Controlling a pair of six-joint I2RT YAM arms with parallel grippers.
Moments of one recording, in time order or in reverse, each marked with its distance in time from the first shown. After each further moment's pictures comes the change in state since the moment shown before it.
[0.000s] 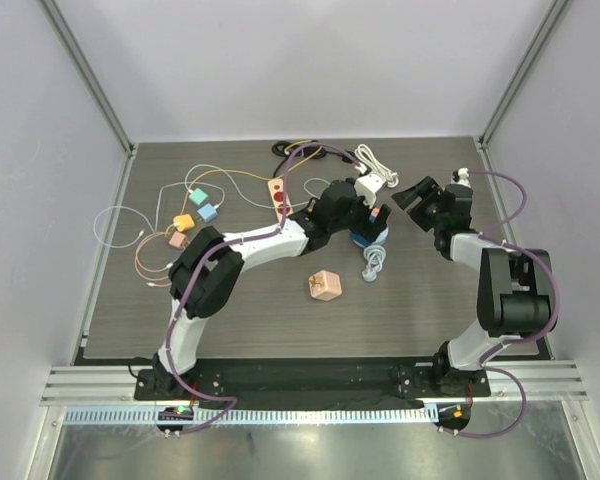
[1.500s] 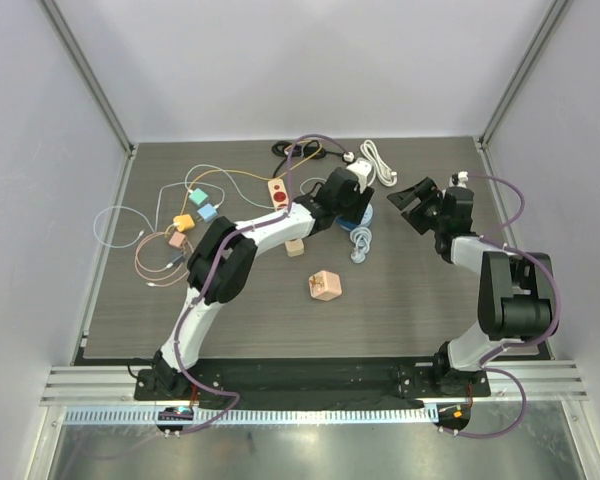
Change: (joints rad) left arm 0.053 0.198 0.304 -0.319 -0.219 -0.069; right arm -0.011 -0.026 -0.023 0.002 -0.084 0.086
